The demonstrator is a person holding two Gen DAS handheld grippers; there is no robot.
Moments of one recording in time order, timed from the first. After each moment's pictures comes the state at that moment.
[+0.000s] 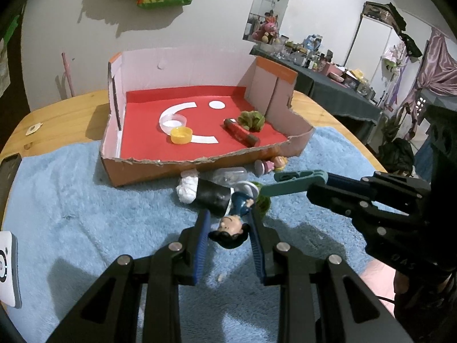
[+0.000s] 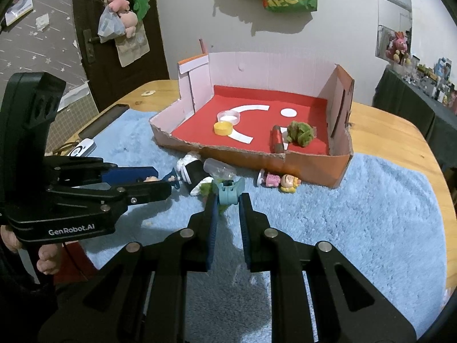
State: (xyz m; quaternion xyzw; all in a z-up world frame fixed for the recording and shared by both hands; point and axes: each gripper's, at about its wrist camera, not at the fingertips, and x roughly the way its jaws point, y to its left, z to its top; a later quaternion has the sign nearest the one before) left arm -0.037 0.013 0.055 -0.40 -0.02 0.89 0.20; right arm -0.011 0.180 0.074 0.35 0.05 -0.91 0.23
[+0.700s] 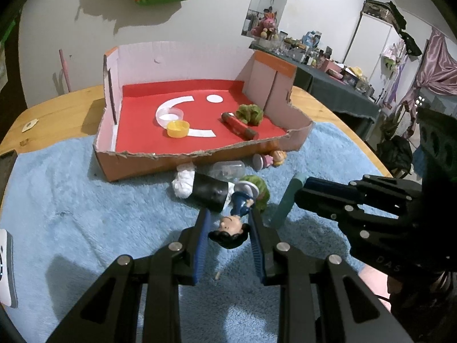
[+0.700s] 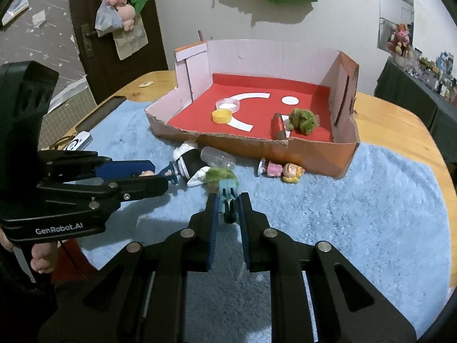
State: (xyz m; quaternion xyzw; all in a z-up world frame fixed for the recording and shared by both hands) left arm -0.037 0.016 0.048 -0.41 -0.02 0.89 0.20; right arm -0.017 0.179 0.059 0.38 0.05 -0.90 0.23
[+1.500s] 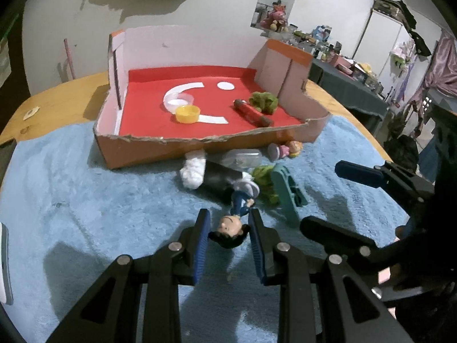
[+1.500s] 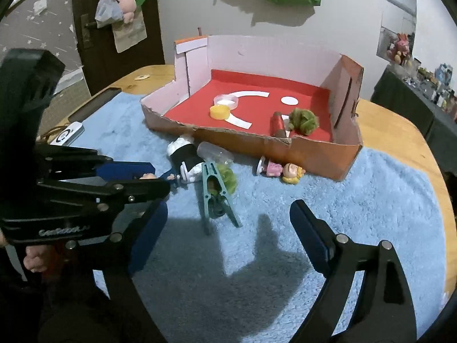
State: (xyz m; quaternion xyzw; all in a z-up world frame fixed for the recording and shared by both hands) left arm -0.049 0.011 0.030 -0.43 -0.03 0.88 0.18; right arm -0.022 0.171 0.049 0.38 0.08 -0.90 0.22
